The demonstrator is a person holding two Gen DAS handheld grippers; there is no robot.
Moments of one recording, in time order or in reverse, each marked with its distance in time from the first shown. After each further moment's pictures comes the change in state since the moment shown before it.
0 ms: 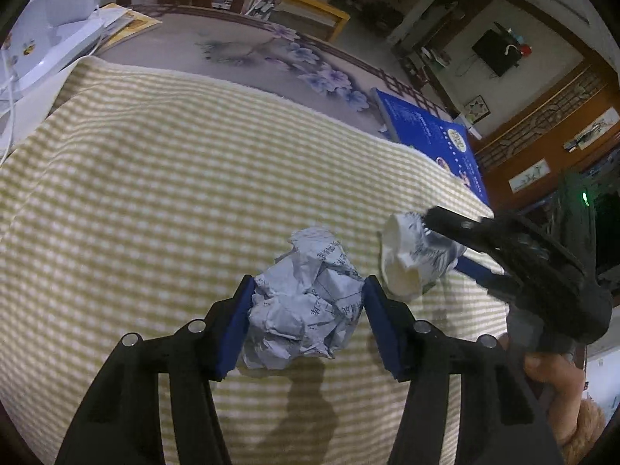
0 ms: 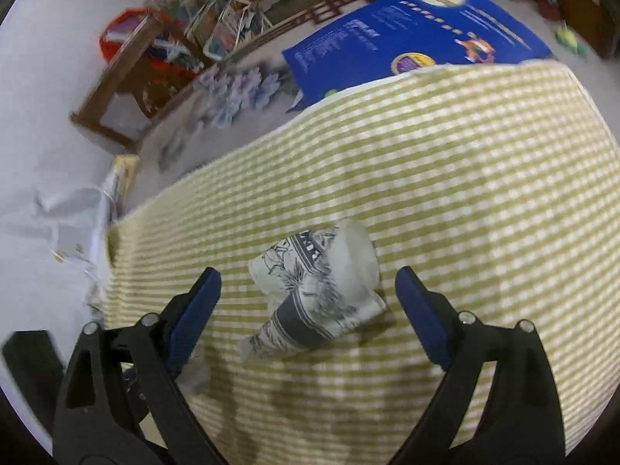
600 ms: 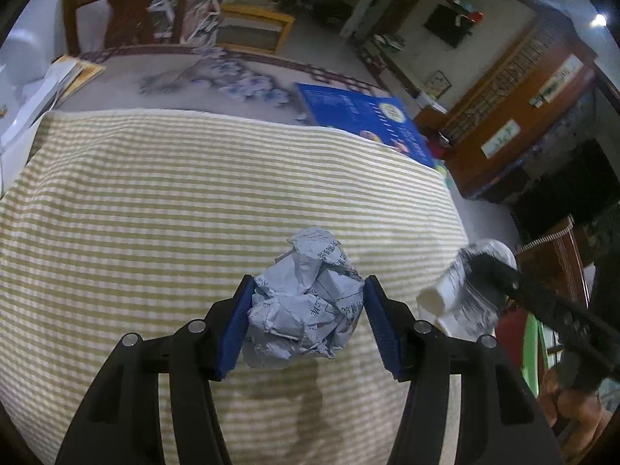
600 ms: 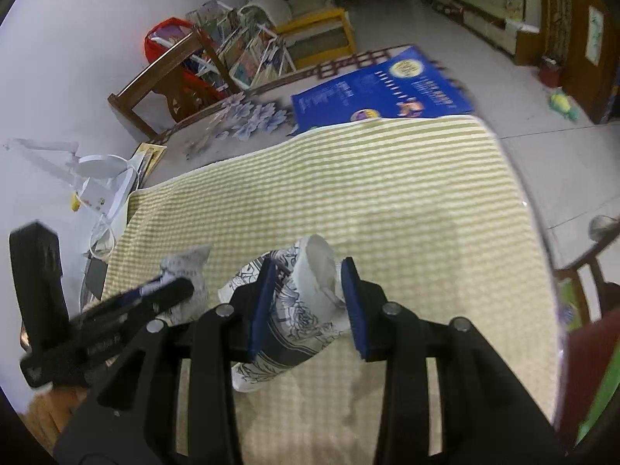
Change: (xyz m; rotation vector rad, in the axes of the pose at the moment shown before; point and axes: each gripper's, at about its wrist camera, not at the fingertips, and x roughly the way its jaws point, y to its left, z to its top) left arm -0.034 -0.073 -0.032 0.198 -0.016 -0.060; right arm -0.150 -0.038 -0.080 -0.085 -0.176 -0.015
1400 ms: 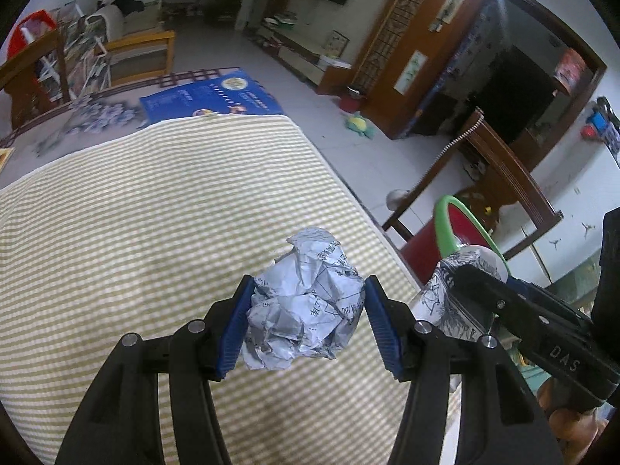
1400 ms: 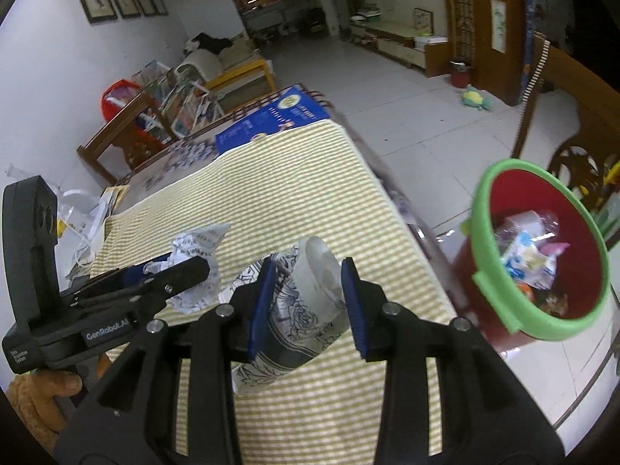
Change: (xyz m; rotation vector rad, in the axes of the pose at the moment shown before) left arm -0.044 -0.148 -0.083 0.342 0.050 -0.157; right arm -0.144 -0.059 -0.112 0.181 -0.189 -0.200
